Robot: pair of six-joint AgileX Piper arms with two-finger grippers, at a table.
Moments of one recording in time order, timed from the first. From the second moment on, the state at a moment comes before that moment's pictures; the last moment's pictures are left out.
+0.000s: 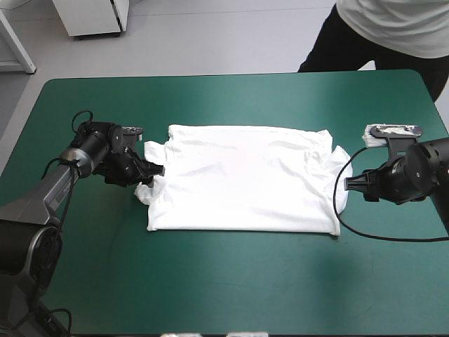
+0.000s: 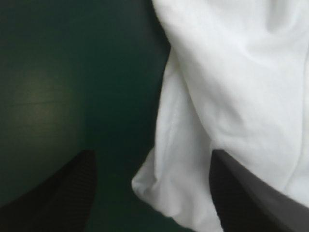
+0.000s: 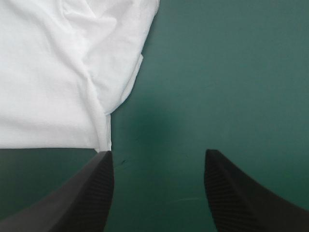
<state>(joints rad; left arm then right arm) -0.14 1.78 -1.32 -0.03 0.98 -0.06 0.15 1.20 -1.23 -0.11 1.24 0.18</state>
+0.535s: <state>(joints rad) -0.14 1.86 -1.35 -0.04 0.96 -0.06 0.15 1.20 -1.23 -0.16 1.24 0.18</state>
